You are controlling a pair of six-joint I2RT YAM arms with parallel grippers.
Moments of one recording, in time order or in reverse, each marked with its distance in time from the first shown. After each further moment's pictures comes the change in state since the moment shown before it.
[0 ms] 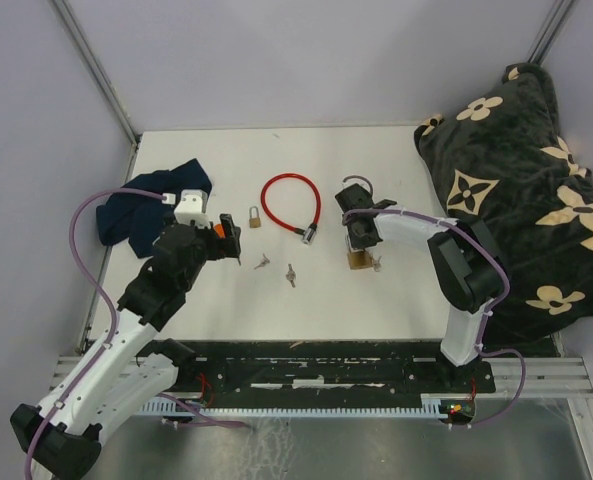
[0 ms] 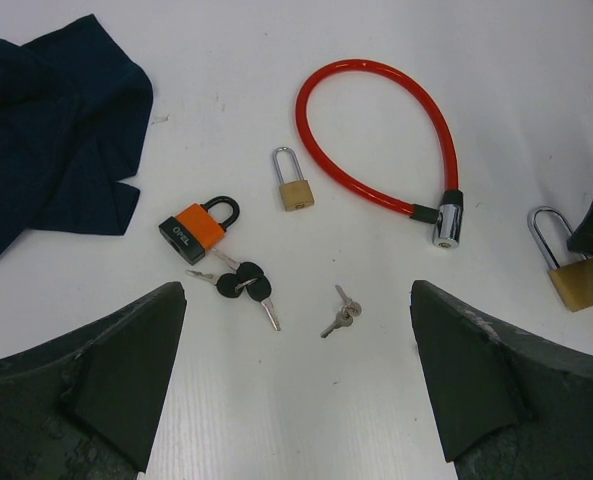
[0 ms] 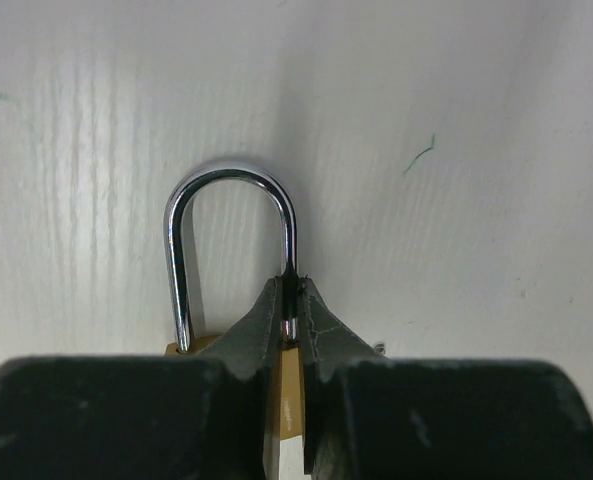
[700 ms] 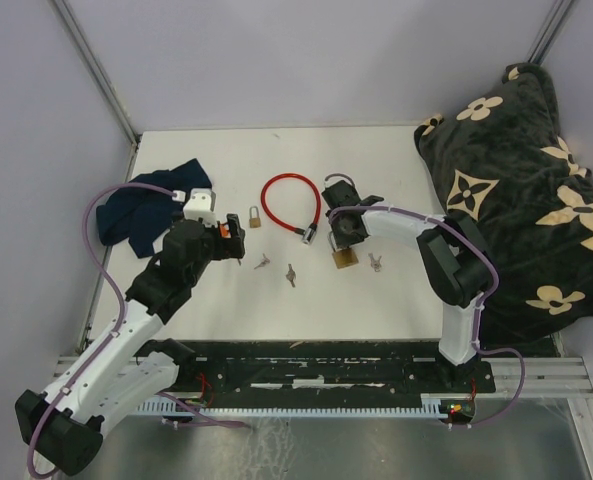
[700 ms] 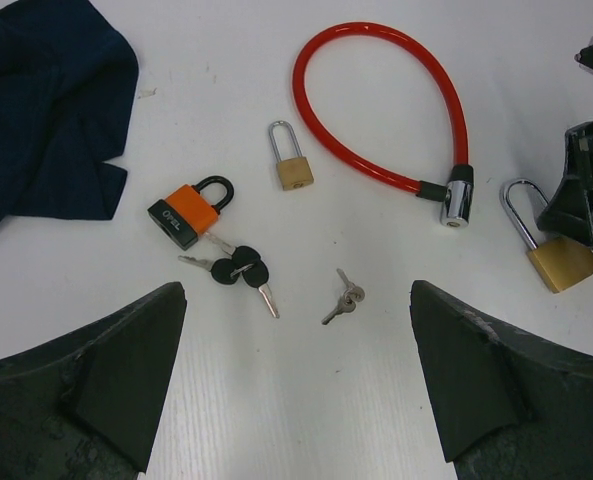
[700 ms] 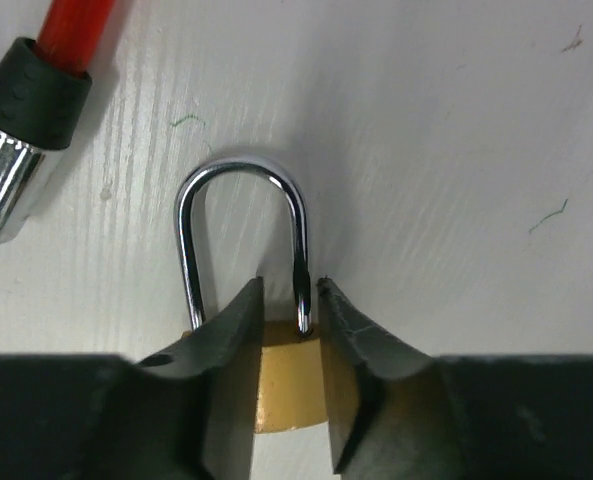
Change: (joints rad) left arm 0.000 0.070 0.000 -0.001 0.019 0.000; right arm 0.059 0.064 0.099 -0.009 -0.099 -0.062
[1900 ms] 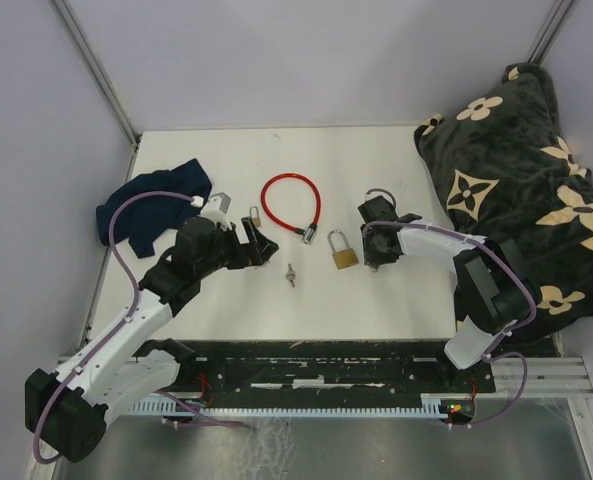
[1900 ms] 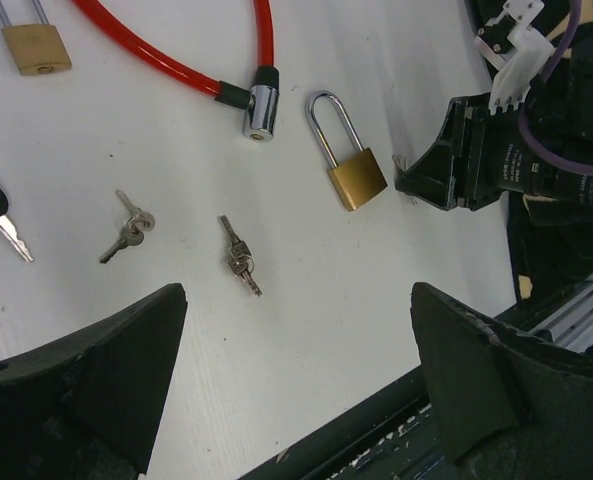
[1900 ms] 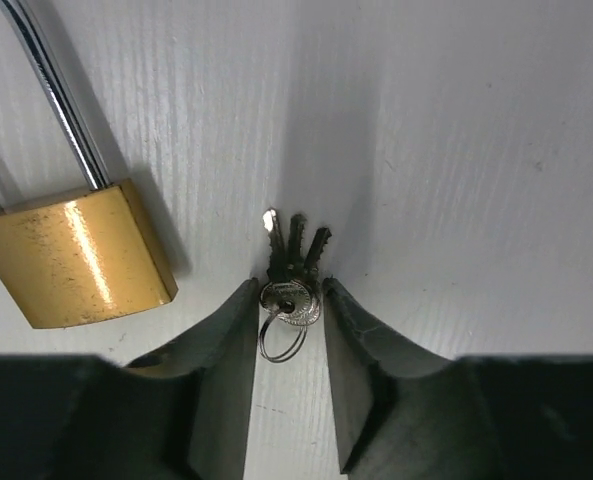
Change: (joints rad) left arm 0.000 0.095 -0.031 0.044 0.418 -0.367; right arm -0.120 -0.267 -0.339 0.014 -0.036 0.099
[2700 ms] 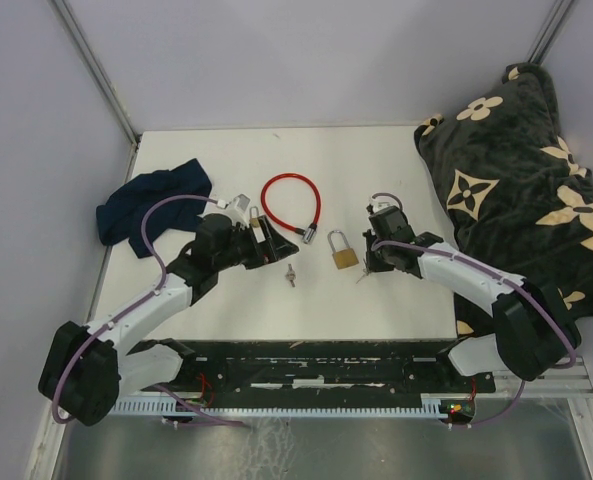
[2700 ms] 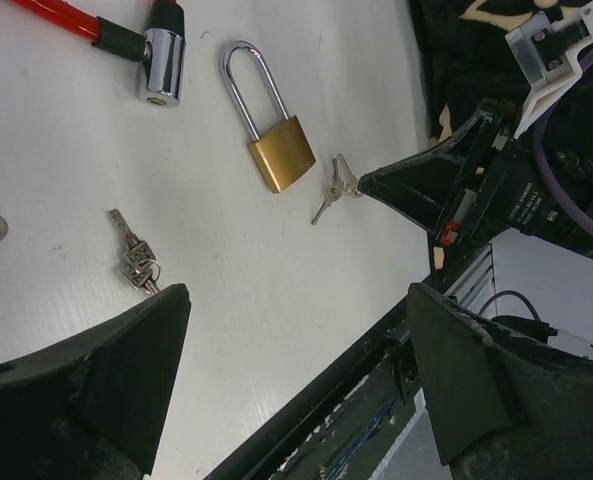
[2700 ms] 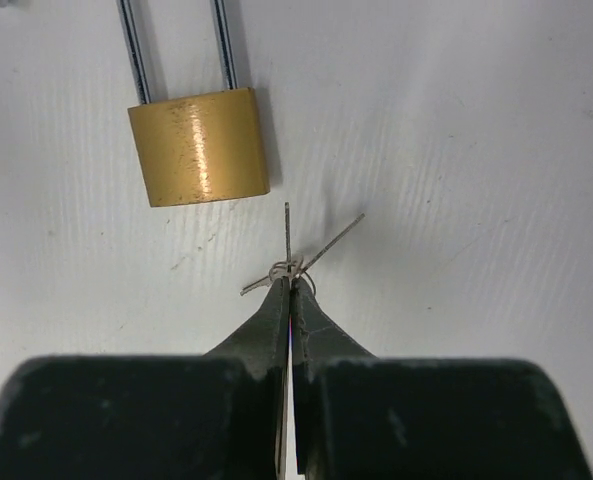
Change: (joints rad) left arm -0.005 0.218 -0.070 0.297 0.212 -0.175; right arm 0.045 -0.284 -0.161 0.077 -0.098 0.015
